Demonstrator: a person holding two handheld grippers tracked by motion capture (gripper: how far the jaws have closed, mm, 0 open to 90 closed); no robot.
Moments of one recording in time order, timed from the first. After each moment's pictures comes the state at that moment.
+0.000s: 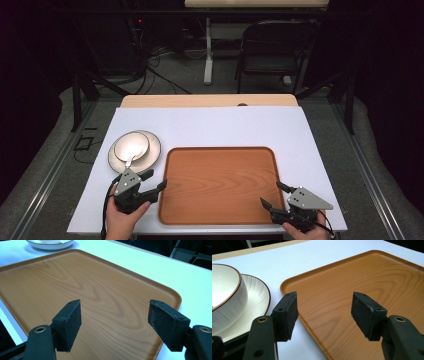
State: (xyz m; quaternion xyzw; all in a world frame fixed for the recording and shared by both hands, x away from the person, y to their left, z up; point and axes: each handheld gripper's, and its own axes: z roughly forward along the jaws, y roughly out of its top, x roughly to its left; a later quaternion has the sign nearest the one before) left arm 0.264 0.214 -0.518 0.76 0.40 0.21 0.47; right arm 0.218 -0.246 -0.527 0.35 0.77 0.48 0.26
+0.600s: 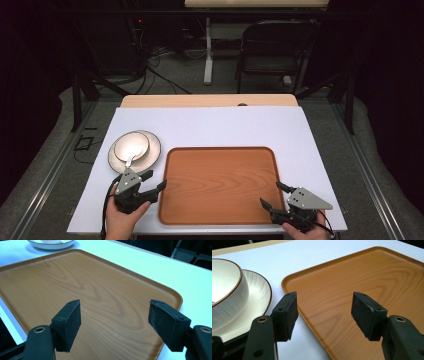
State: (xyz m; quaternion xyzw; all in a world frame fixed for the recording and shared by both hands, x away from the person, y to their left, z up) left arm 0.264 0.214 -0.518 0.76 0.41 0.20 0.46; right arm 0.218 -0.246 -0.528 0.34 0.77 0.48 0.26
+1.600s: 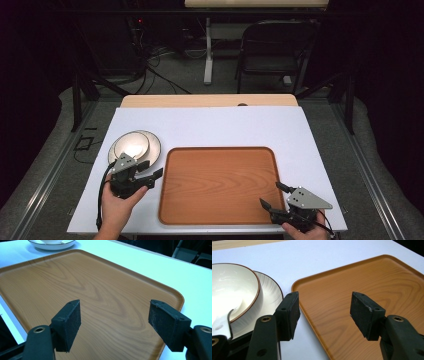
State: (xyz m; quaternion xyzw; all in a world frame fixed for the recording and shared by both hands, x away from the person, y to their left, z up) left arm 0.289 0.219 -0.483 0.76 0.45 0.17 0.44; right arm 0.219 -0.245 -0.528 0.34 0.77 0.48 0.26
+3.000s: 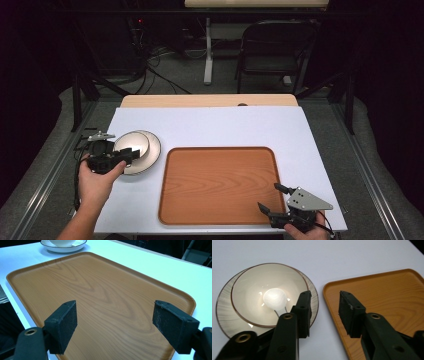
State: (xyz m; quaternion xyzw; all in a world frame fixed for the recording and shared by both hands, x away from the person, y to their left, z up) left arm 0.328 0.264 -0.438 0.73 0.56 0.13 0.37; right arm 0.216 -0.244 -0.526 0.33 0.77 0.49 0.24
